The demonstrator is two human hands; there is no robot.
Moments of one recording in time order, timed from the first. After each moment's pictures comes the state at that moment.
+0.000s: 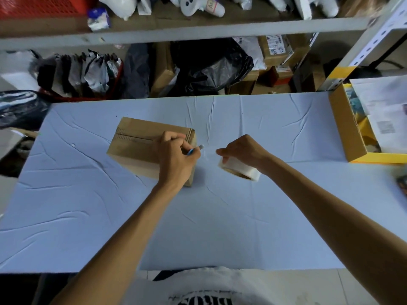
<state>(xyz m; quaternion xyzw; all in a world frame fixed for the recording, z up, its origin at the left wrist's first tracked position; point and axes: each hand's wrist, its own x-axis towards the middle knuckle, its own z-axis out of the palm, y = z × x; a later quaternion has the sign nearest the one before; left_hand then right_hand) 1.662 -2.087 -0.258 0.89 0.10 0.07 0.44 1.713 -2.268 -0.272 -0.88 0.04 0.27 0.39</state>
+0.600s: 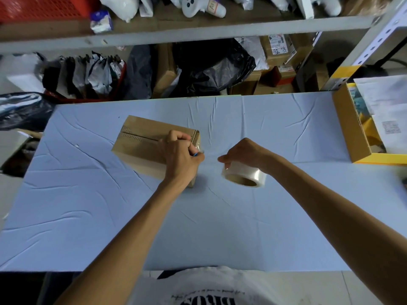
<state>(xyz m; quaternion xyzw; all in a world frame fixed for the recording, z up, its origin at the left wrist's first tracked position) 1.671 -2.093 -0.264 0.92 0.10 0.04 0.38 1.713 -2.271 -0.265 -0.87 0.01 0.33 0.37</state>
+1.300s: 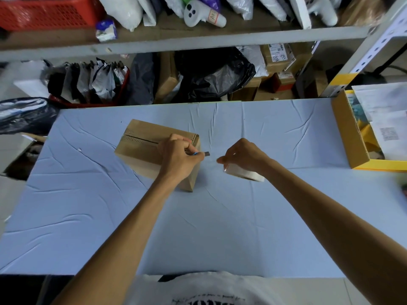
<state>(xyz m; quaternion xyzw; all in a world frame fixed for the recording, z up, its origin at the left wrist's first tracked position) 1.683 -2.084 -0.255 0.89 0.09 -0.01 0.44 1.718 -2.269 -0.265 -0.91 -0.03 0.27 0.32</state>
